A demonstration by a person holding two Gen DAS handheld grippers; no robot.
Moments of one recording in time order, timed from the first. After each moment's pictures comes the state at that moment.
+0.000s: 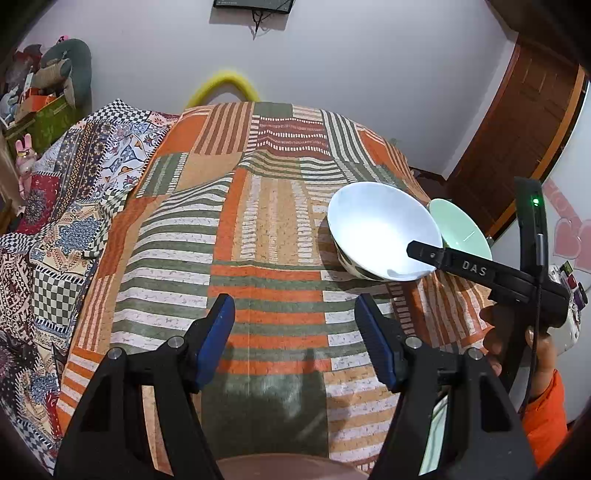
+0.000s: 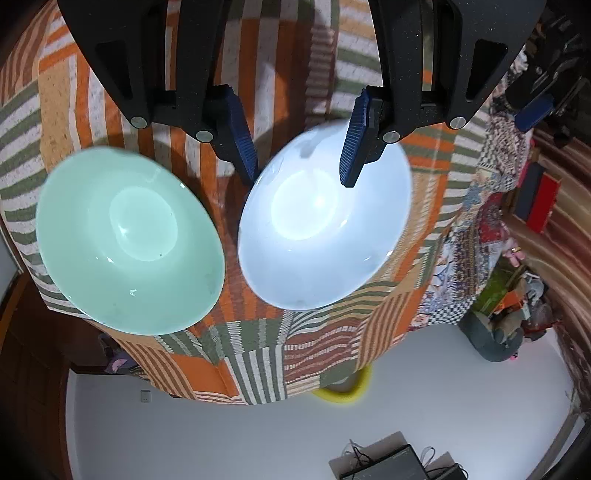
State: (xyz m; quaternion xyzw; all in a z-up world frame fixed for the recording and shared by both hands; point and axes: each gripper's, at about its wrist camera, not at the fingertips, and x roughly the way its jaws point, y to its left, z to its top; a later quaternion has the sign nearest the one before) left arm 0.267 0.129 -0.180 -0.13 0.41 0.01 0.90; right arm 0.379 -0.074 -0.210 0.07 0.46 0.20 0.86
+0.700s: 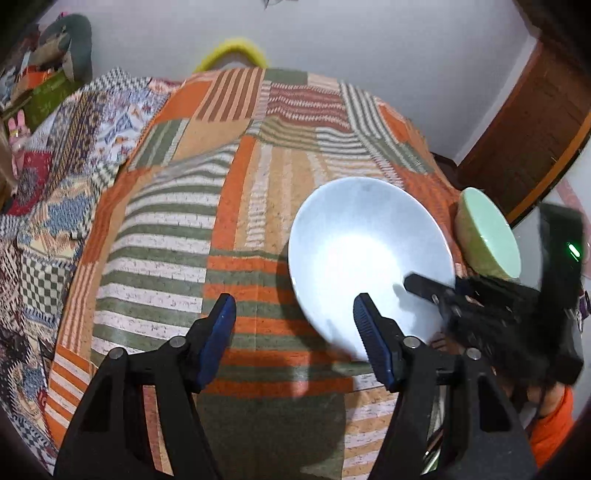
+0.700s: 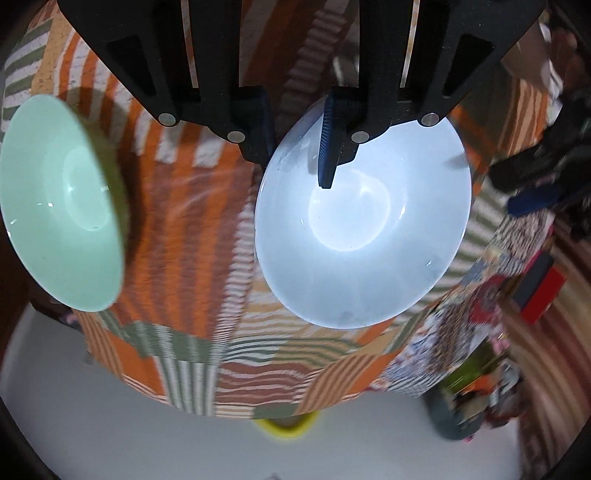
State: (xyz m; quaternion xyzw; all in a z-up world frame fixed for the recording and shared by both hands) left arm 0.309 0.146 -0.220 -0.15 0.47 0.02 0.87; right arm 0.365 -0.030 -0.230 -0.09 0.47 0.29 0.83
